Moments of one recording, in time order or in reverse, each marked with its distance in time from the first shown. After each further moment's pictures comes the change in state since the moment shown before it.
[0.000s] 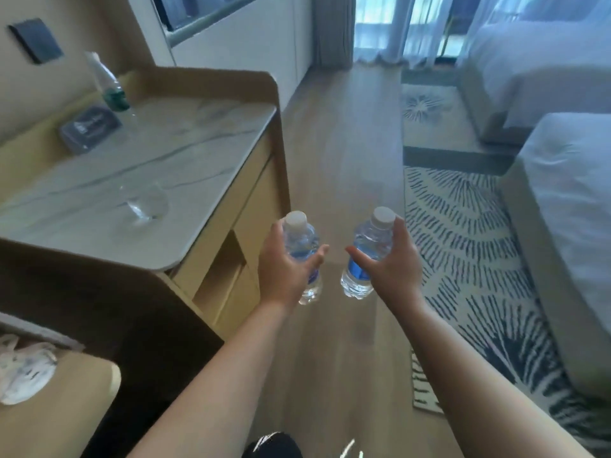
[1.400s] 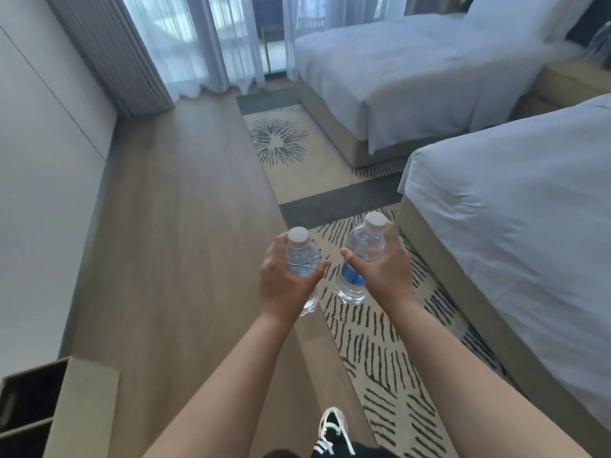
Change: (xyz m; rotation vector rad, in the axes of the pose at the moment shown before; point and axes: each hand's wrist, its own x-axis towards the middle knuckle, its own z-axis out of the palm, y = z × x) left_hand 0.656 0.039 0.649 -0.080 -0.483 0.300; right_hand 0.789 0.298 -0.018 -0.092 0.355 0.285
